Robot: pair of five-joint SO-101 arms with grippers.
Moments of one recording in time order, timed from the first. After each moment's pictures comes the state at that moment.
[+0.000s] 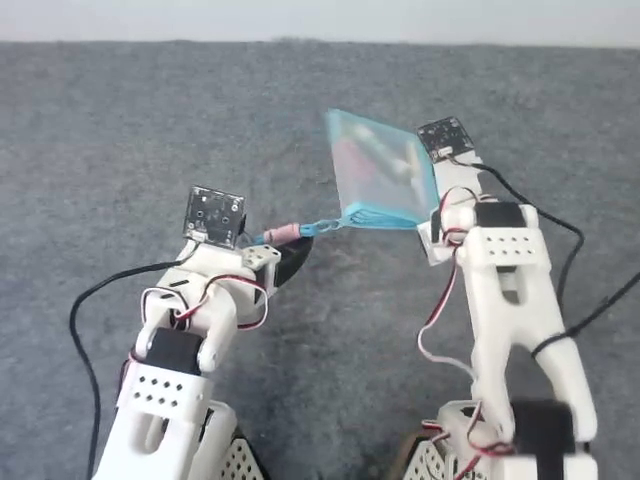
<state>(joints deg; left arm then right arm) 5.2 -65.5 75.5 37.9 2.4 -4.7 -17.6 33.2 61.7 18.1</state>
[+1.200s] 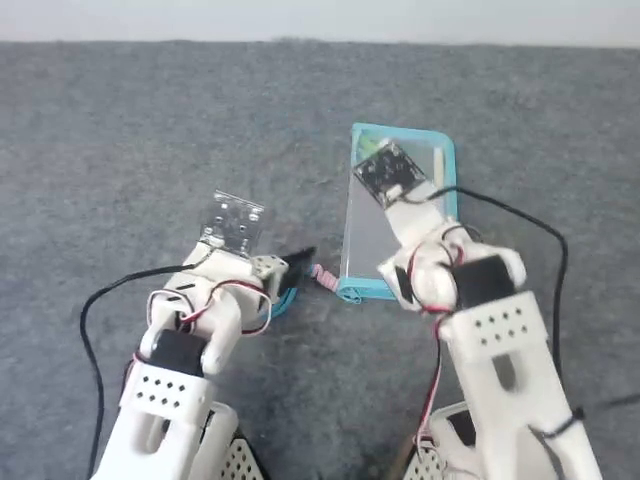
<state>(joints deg) 5.8 -65.5 77.0 37.9 -1.5 -19.7 -42.5 38.6 73.0 18.9</state>
